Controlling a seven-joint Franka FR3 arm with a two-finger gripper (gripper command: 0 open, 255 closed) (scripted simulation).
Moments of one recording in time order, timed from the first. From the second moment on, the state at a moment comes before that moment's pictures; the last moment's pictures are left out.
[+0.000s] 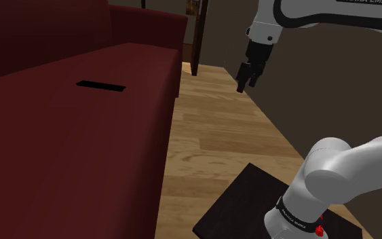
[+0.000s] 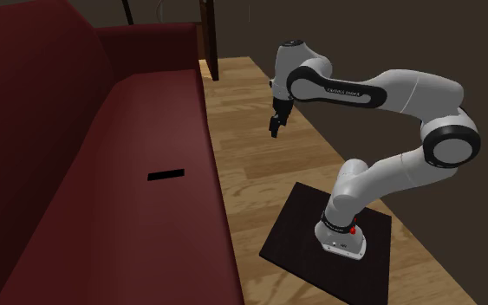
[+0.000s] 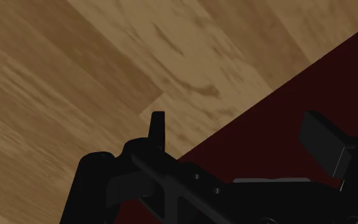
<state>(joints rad) 0.00 -0.77 -0.04 -2.31 -0.10 1.60 0.00</state>
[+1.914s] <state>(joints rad) 0.25 -0.08 0.23 -1.64 -0.03 1.70 -0.06</state>
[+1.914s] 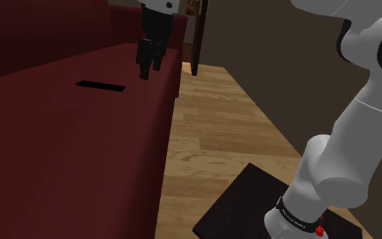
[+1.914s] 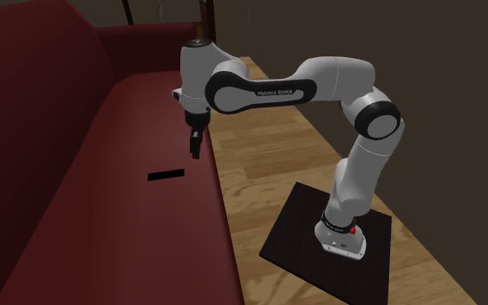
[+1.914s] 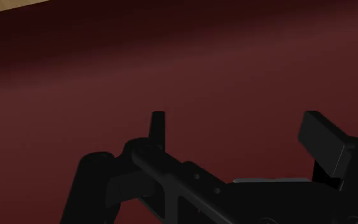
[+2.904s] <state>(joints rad) 0.37 0.21 0.34 -1.31 -0.12 1.67 -0.06</state>
